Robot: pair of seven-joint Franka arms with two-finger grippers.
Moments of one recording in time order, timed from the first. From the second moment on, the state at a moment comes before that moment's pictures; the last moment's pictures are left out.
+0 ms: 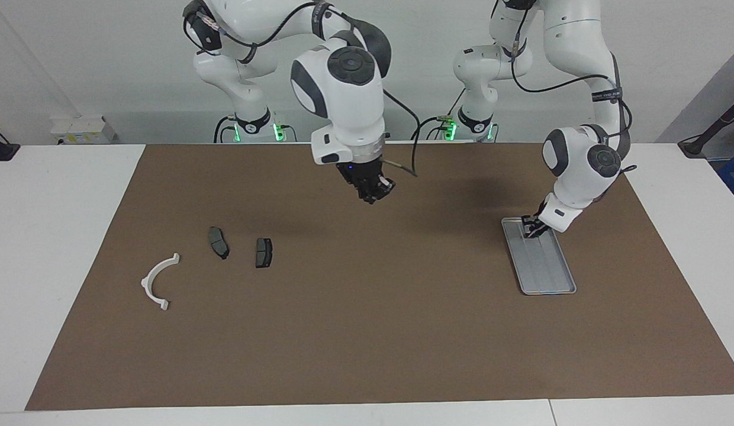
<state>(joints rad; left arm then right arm) 0.06 0.17 -0.04 -2.18 0.03 2.25 -0.01 0.32 0.46 0.39 -1.26 -0.06 1.70 1.38</state>
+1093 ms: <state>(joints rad) 0.07 0.14 -0.05 -2.24 0.01 2.30 -0.03 0.43 0.67 0.37 -1.52 -0.28 2.24 1.64</state>
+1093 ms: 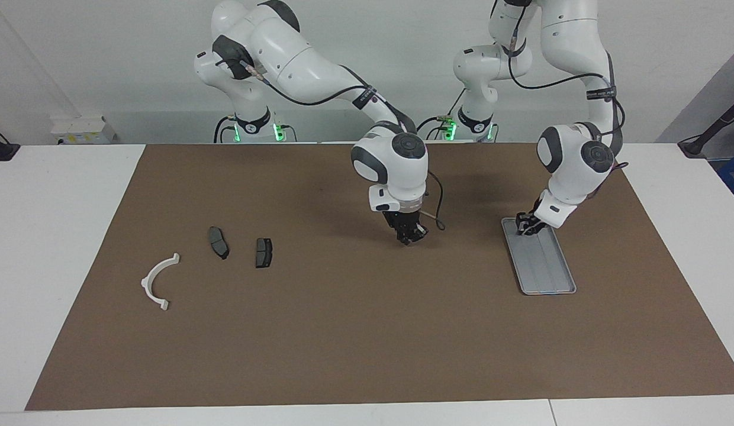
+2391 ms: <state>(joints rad) -0.28 0.05 -0.07 -2.06 0.01 2.18 -0.57 0.20 0.50 0.37 -1.24 -0.19 1.75 1.03</state>
